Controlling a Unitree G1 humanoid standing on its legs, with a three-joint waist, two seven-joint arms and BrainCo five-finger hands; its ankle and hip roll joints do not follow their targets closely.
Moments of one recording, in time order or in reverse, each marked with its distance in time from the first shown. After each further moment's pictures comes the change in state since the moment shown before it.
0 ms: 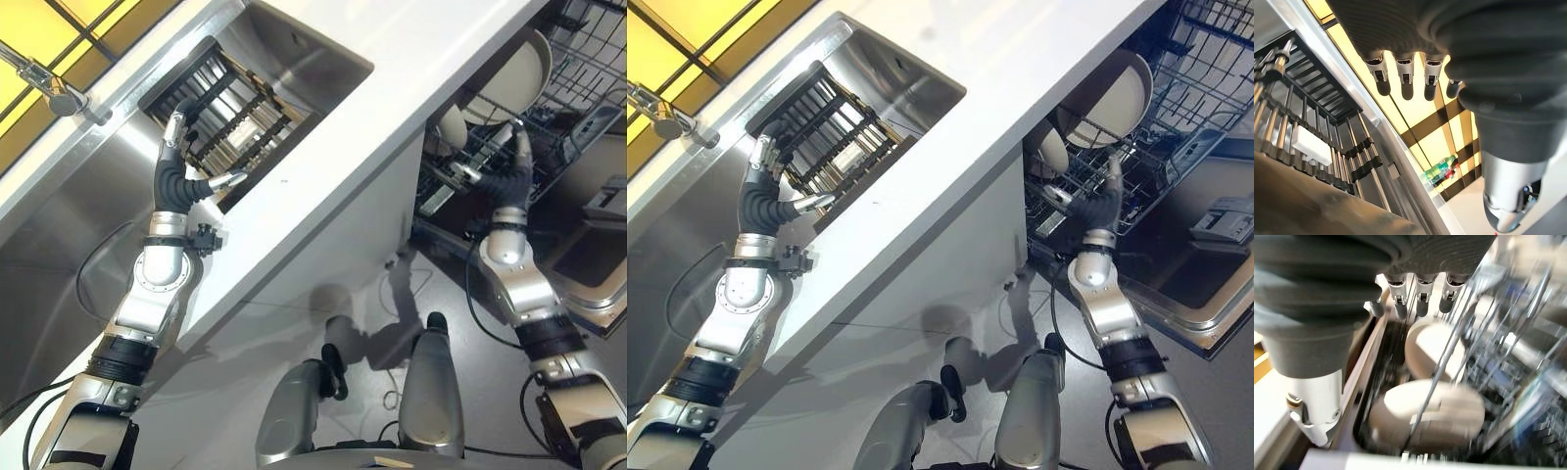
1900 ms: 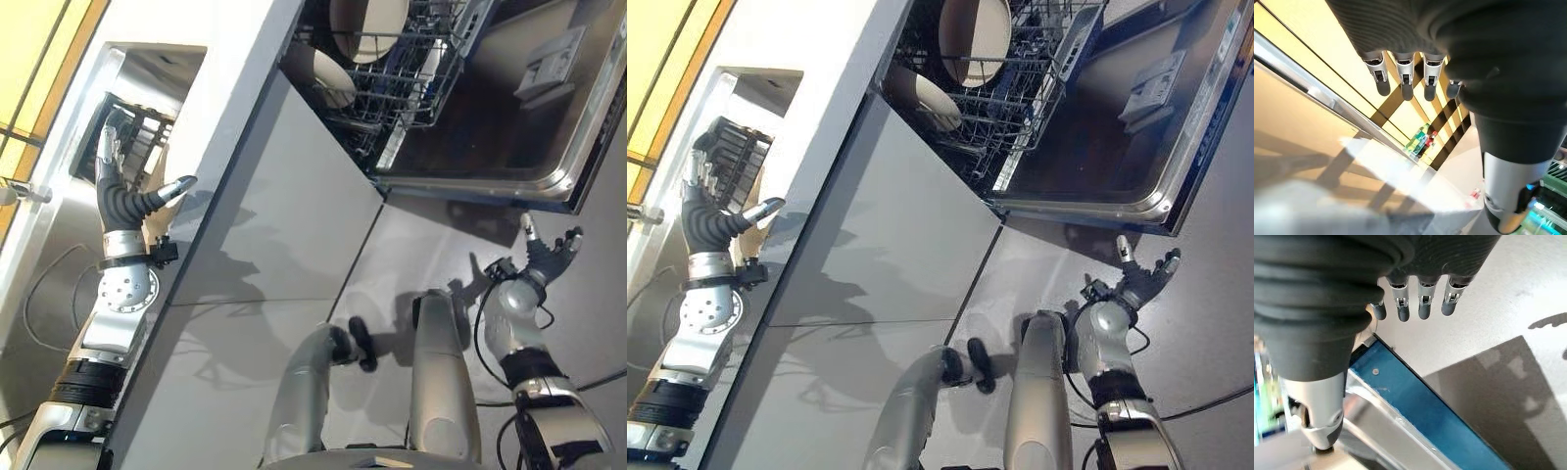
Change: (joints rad) left arm 0.109 0.074 0.050 0.005 0.021 -0.075 0.231; right arm -0.052 0.117 -0.079 0.481 0.521 -0.472 -0.183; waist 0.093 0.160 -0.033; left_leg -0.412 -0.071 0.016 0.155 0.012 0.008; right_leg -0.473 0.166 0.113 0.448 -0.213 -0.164
